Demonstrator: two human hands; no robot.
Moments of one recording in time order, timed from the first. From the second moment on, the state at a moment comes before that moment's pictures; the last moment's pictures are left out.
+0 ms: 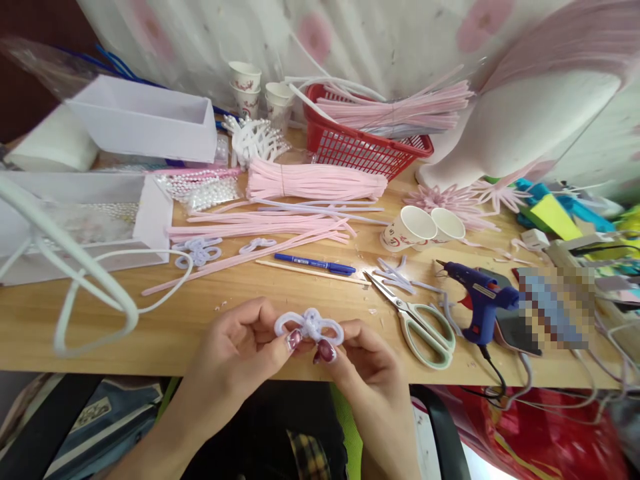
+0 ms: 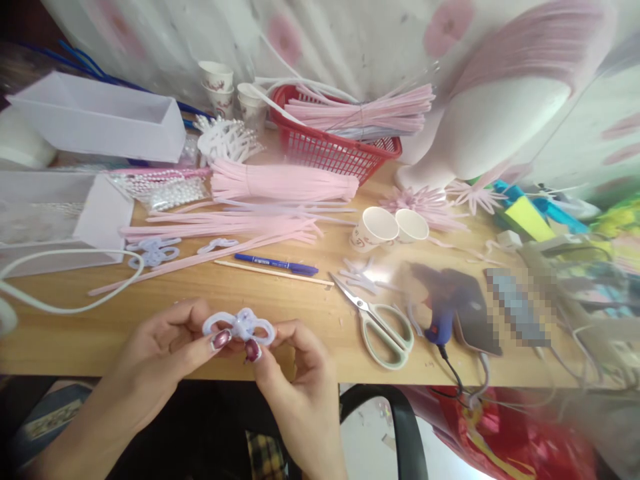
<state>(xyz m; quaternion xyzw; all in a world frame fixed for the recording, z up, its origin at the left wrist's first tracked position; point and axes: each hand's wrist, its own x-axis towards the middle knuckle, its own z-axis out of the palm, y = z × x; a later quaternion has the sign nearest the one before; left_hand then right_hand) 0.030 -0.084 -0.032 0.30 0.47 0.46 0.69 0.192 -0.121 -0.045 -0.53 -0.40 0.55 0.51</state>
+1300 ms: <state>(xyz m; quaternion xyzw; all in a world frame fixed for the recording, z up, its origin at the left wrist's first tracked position) 0.033 -0.089 -0.038 0.36 0.44 0.46 0.68 0.190 -0.120 -0.051 -0.50 -0.41 0.53 0.54</state>
